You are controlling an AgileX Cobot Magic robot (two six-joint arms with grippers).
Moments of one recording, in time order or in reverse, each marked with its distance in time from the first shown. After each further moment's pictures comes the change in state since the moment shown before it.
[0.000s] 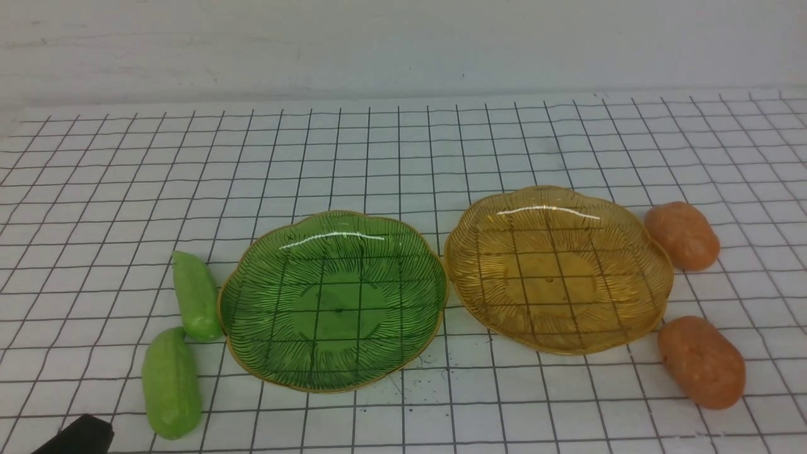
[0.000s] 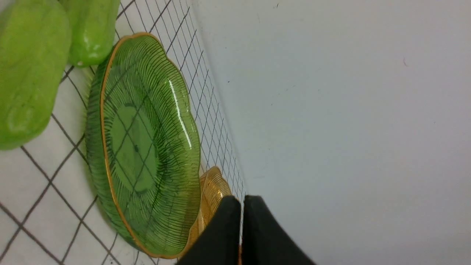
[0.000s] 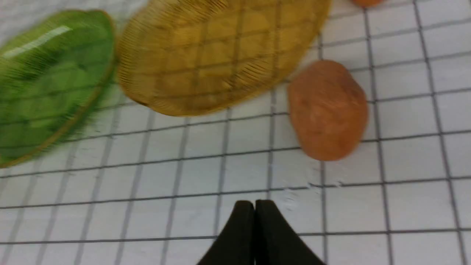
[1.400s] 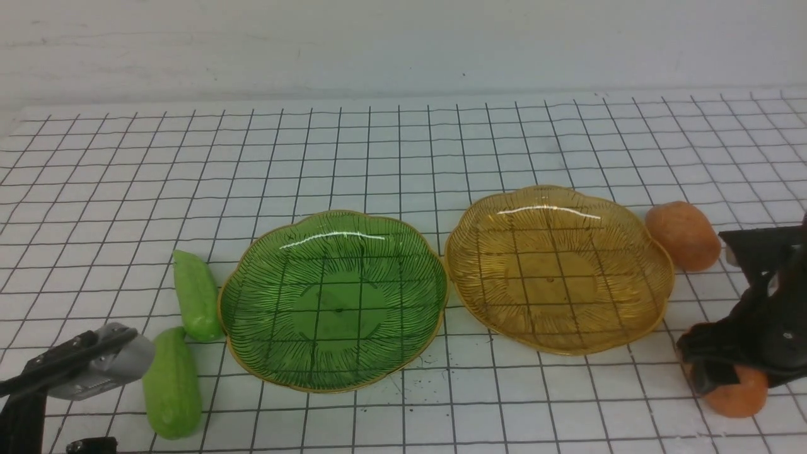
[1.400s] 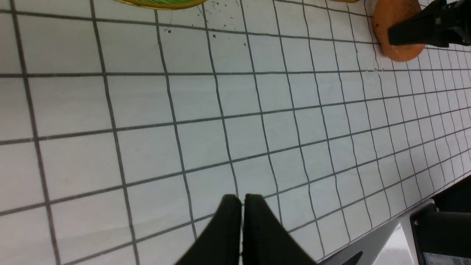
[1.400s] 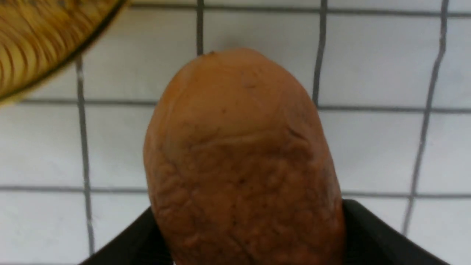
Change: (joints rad) right arm 0.006 1.005 -0.401 -0.256 0.048 -0.040; left arm 0.000 0.738 -0.425 0.079 0.684 0.790
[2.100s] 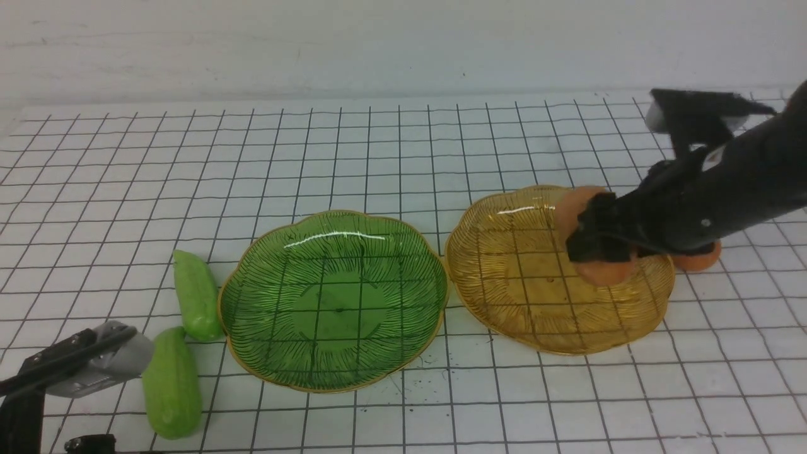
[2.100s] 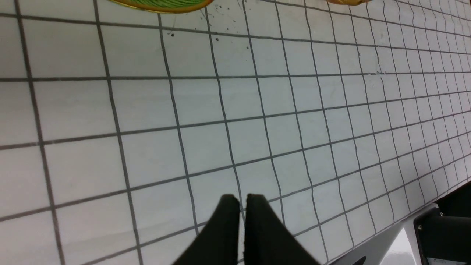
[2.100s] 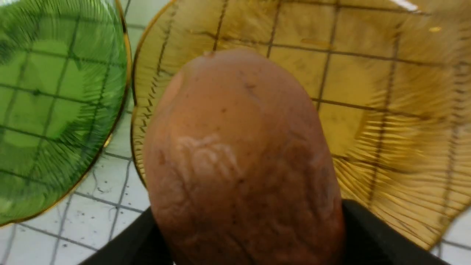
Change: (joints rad) right arm 0.174 -0.035 -0.230 0.368 -0.138 -0.200; left arm 0.000 0.000 0.000 0.004 -0.021 0.000
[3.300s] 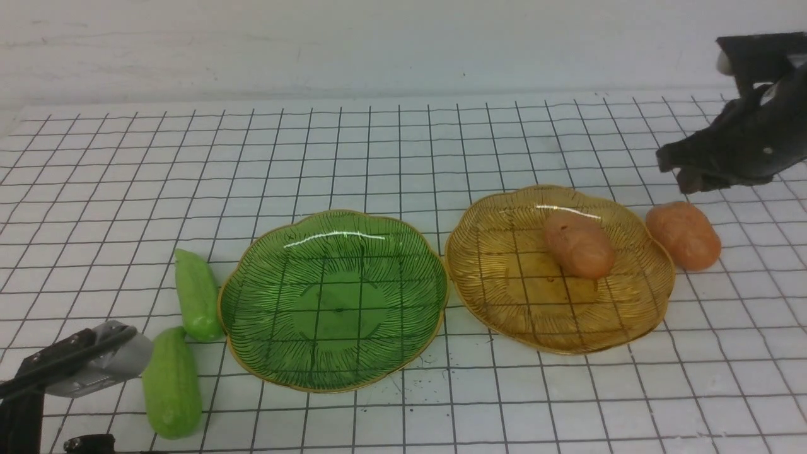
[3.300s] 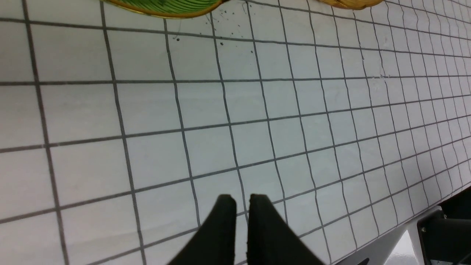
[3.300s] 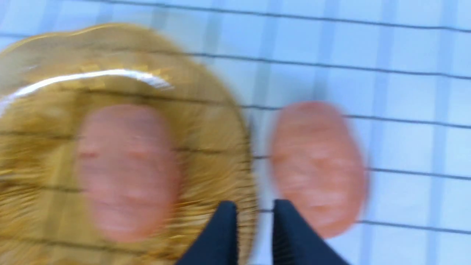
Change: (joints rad) right arm -0.248 0.175 -0.252 -0.211 0.051 -0.006; left arm 0.000 0.000 0.000 0.006 0.003 -0.003
